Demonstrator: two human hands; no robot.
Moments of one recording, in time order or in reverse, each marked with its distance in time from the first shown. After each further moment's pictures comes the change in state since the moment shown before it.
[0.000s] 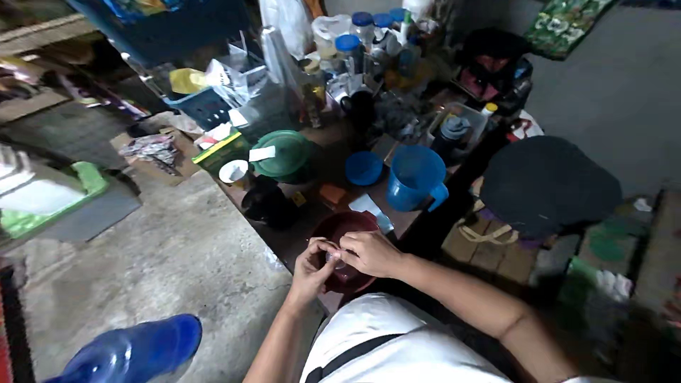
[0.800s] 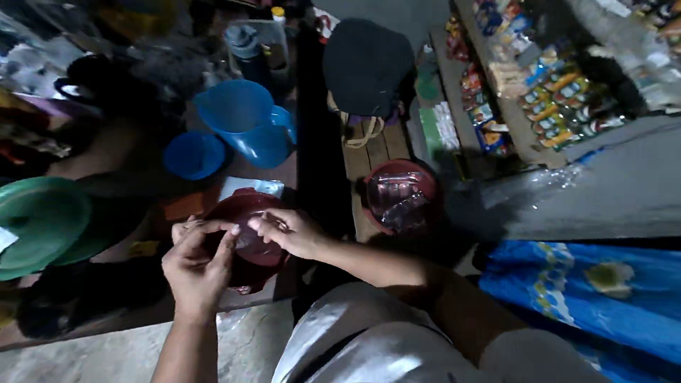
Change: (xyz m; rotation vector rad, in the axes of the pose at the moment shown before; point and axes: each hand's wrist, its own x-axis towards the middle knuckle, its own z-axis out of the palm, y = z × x) left_hand 0.055 0.020 0.003 0.319 -0.509 0.287; right_hand -0.059 -0.069 0.058 0.626 0.886 0.529
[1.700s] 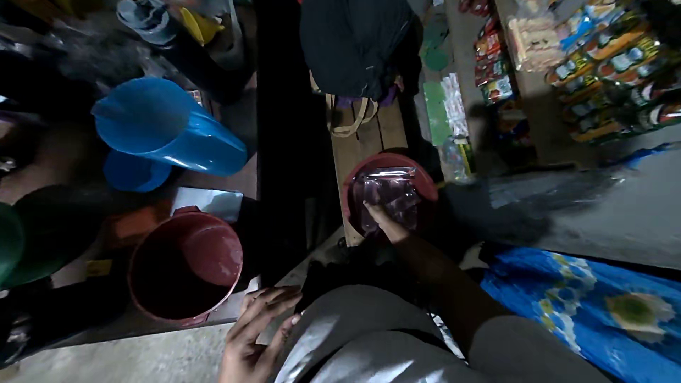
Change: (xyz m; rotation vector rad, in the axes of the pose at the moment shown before) left_hand -0.068 0.103 0.121 -0.008 -0.430 -0.146; right_hand -0.062 0.244 -0.240 -0.040 0.450 0.875
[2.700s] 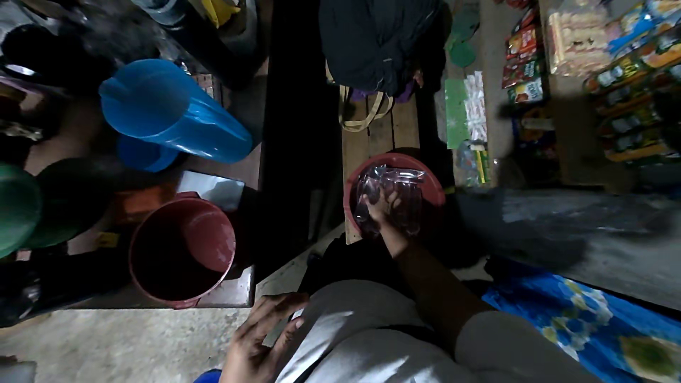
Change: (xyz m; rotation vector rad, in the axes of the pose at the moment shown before) left_hand -0.007 0.024 0.033 -0.003 -0.021 -0.130; right_hand 0.039 0.023 0.011 -0.333 0.301 -0.041
